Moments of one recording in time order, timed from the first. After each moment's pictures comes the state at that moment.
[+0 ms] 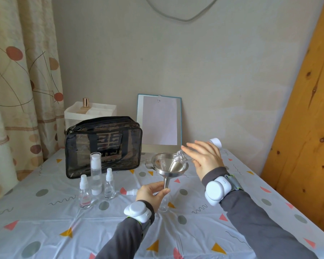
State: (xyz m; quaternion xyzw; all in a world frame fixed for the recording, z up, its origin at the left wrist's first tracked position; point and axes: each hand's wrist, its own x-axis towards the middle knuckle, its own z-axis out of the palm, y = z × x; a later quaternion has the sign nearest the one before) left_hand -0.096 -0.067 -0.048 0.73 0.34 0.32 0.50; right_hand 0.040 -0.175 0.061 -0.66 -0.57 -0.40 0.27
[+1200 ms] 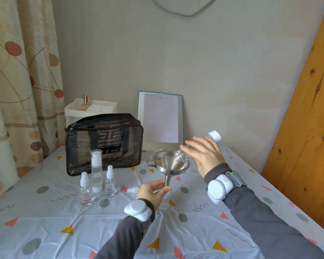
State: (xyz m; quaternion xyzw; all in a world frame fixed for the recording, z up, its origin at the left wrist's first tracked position) left_hand -0.094 -0.066 -0.051 0.70 0.34 0.34 0.52; right_hand 0.038 -0.176 0.070 -0.60 -0.60 -0.47 0.22
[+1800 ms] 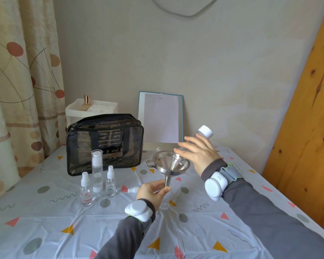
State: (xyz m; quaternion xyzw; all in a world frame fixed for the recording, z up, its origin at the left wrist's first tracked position) left_hand -0.093 -0.065 -0.054 0.70 0.34 0.35 0.53; right_hand 0.035 -0.166 0.081 -0.54 -0.65 -0.52 0.12
